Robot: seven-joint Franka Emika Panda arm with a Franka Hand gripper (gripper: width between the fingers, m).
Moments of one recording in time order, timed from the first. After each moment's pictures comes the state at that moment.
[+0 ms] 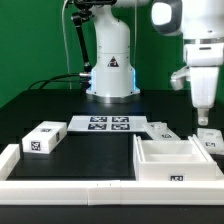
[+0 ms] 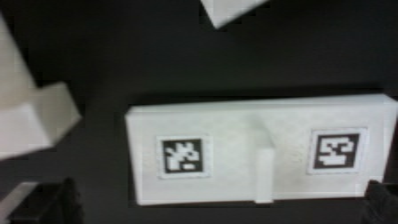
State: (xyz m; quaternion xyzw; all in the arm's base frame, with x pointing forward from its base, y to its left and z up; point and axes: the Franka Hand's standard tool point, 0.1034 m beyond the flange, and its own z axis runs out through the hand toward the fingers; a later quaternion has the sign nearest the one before) arm 0.438 0.186 0.060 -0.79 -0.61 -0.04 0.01
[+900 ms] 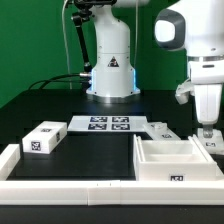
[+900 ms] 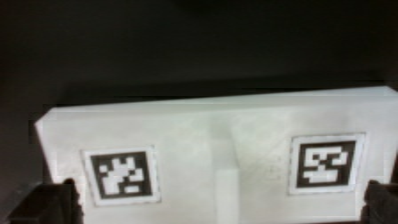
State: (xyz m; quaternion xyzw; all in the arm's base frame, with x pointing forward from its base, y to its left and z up) arm 0.426 0.203 0.025 -0.80 -0.60 -0.04 0.03
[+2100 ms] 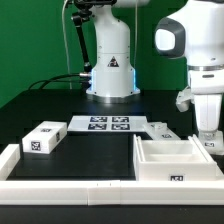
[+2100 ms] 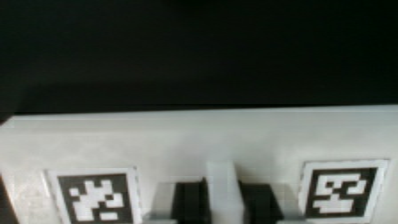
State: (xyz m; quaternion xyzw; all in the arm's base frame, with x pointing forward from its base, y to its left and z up) arm 0.426 0.206 0.012 -0.80 -0.60 -0.04 0.04
